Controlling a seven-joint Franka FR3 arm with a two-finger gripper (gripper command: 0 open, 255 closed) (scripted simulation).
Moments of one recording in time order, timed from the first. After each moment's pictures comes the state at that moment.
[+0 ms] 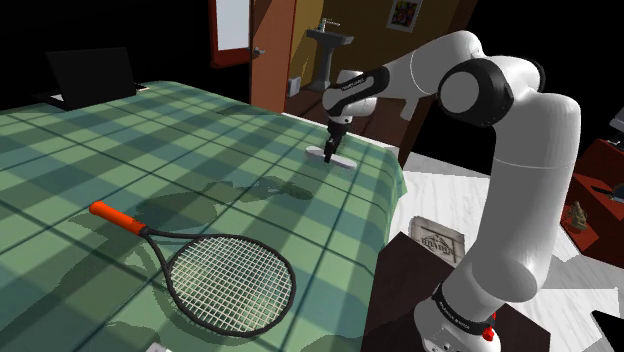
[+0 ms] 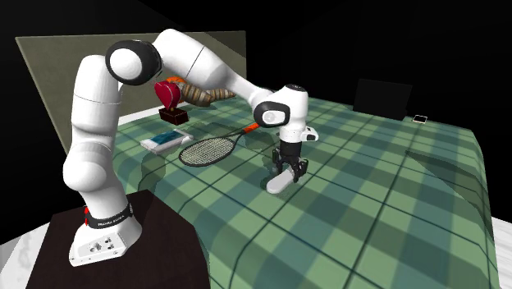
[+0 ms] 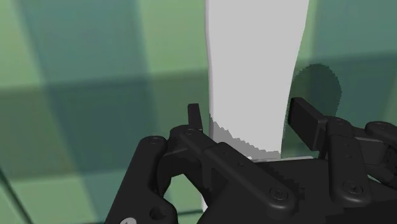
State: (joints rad) arm -0.01 0.37 -0.29 -1.84 0.16 2.18 -0.75
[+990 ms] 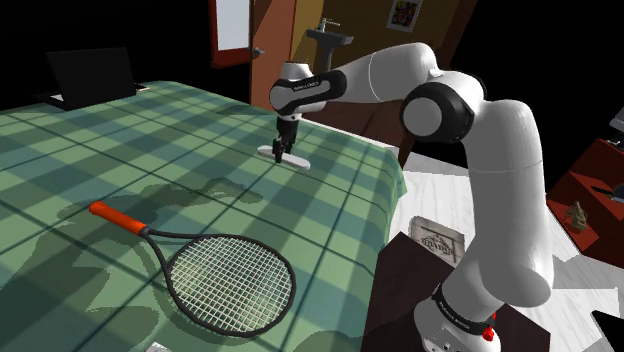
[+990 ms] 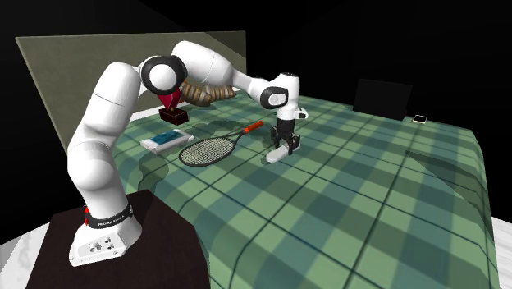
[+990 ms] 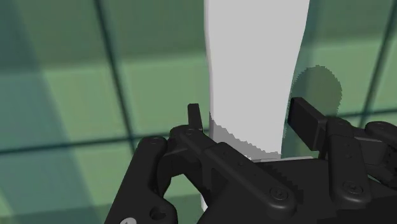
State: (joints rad) arm 0.16 0.58 -0.21 -1.49 0.15 2.06 -0.46
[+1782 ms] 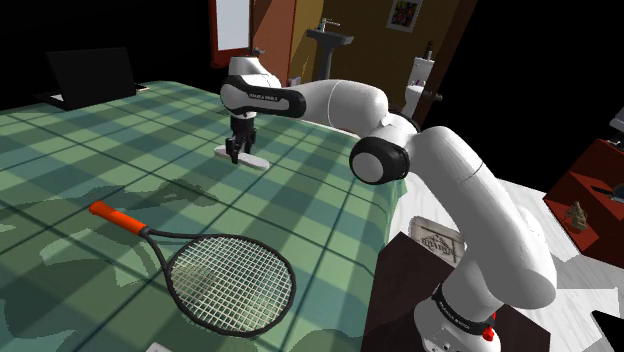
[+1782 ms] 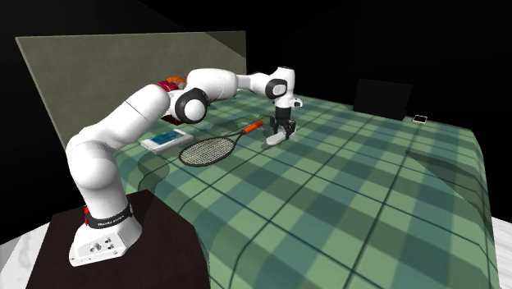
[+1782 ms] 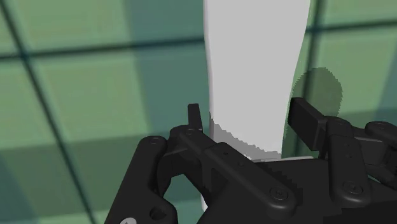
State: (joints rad) arm 0.23 1.00 -0.15 -0.75 0.15 1.76 -0.25
